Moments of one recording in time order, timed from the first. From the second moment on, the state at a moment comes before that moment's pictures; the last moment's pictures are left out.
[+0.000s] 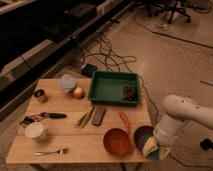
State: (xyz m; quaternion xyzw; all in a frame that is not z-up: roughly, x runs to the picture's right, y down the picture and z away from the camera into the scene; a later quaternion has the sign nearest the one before) arm 0.229 0.298 0.651 -0.46 0.32 0.65 0.52
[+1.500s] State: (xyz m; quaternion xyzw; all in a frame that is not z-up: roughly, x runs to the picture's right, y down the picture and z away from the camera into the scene) arm 0.215 0.273 0.683 -0.46 0.32 0.64 0.52
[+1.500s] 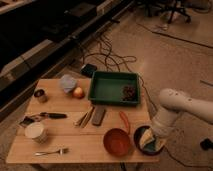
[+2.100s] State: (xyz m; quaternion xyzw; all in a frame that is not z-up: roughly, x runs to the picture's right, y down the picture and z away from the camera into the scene) arm 0.175 0.285 0.677 -0.48 0.31 0.61 0.55
